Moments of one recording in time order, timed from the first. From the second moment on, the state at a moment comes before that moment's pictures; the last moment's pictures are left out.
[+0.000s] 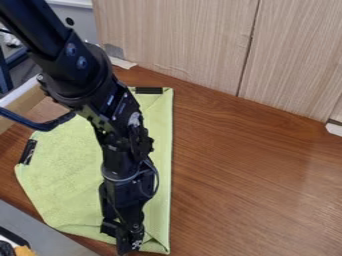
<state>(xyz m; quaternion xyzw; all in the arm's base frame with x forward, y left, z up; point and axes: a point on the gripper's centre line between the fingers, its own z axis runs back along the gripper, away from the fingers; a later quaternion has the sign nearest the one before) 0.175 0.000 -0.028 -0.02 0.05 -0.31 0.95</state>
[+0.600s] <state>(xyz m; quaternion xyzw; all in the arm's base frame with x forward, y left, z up) 0.176 -0.003 -0.019 -0.02 0.03 -0.32 0.95</state>
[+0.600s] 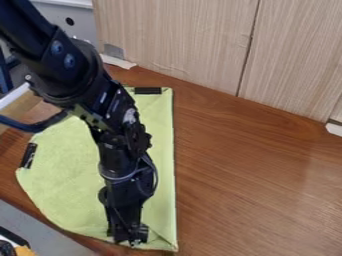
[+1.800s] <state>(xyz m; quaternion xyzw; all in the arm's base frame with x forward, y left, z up) 0.220 0.003 0.026 -0.02 -0.03 -0.29 0.96</state>
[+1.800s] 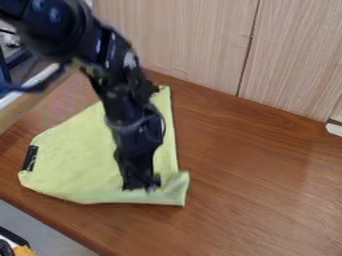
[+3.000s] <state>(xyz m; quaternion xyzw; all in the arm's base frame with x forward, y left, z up) 0.308 0.081 -0.004 -0.02 -0.02 -0.15 0.99</state>
